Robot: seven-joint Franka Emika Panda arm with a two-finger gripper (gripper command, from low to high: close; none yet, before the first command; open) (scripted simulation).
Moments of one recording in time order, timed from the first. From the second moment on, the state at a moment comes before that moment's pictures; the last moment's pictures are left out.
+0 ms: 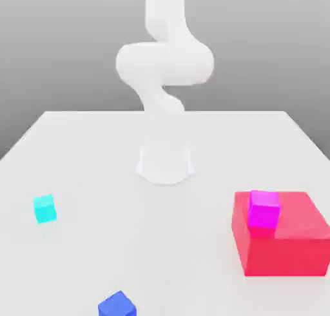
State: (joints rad) arm 0.05 -0.71 -0.05 -2.30 0.03 2.32 0.71
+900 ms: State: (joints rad) arm 0.20 0.25 -0.30 -2.33 0.30 2.61 -0.21
